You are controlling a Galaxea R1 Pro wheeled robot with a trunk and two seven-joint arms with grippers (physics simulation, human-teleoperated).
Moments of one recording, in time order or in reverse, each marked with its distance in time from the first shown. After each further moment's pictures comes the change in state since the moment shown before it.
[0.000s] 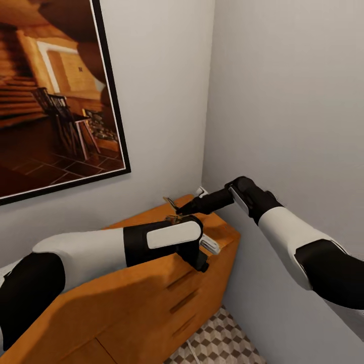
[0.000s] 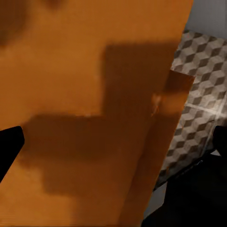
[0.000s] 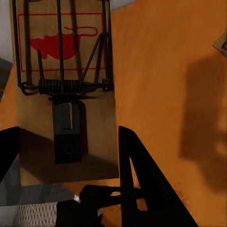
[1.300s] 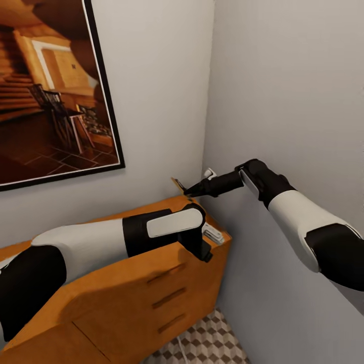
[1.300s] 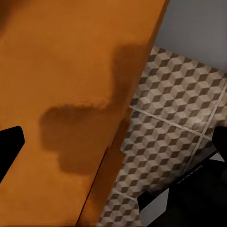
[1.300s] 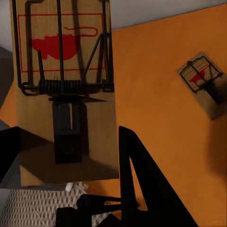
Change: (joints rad) left arm -0.051 -0.011 0.056 -0.006 -0.003 0.056 -0.002; right arm -0.109 -0.049 -0.006 0.015 -0.032 0.004 0.005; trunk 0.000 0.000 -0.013
